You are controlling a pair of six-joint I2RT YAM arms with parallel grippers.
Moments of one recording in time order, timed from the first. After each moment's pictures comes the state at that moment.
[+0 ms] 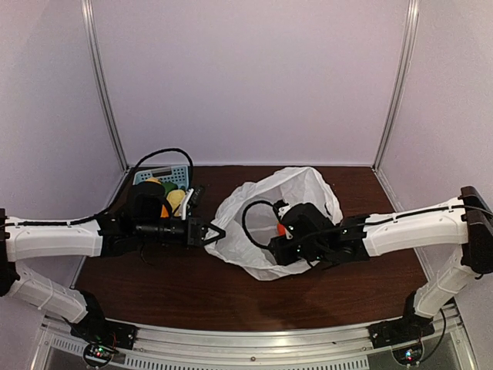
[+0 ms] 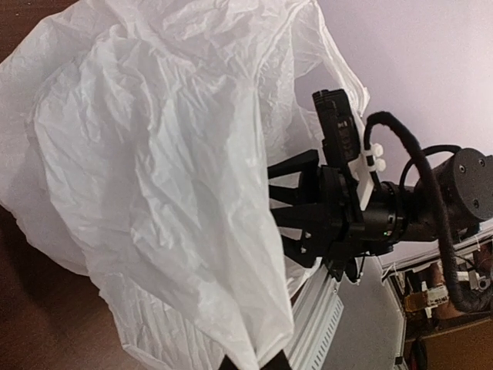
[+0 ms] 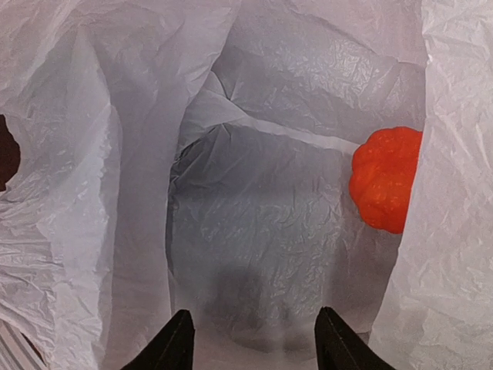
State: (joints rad) left arm -0.83 1.24 0.68 0.16 0.42 -0.70; right arm 1.07 1.51 0.92 -0.19 0.33 0.52
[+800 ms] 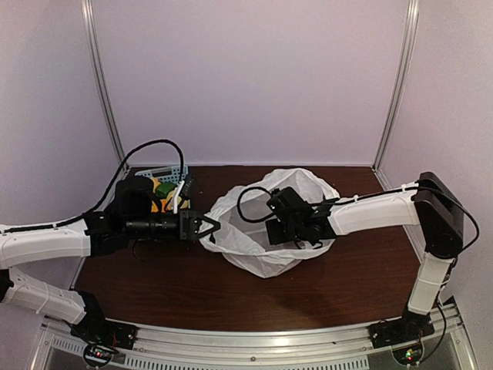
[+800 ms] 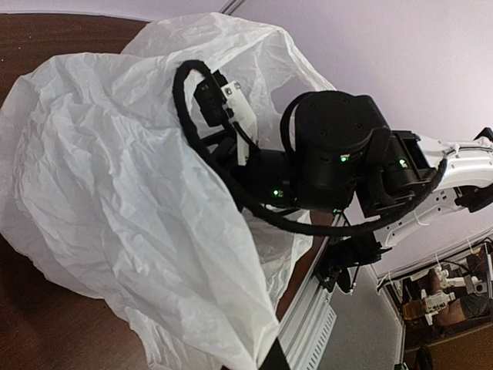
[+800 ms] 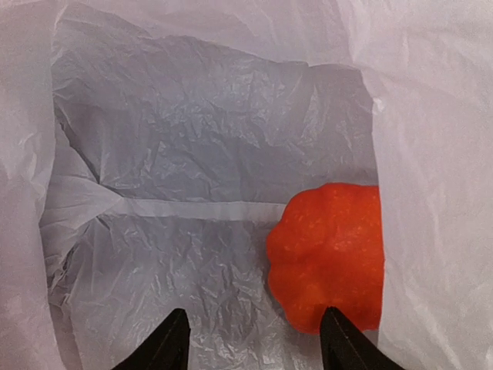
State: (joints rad) left arm -0.83 1.15 0.70 0.11 0.39 -0.69; right arm 0.91 1.82 1.15 -0.21 0.38 0.51
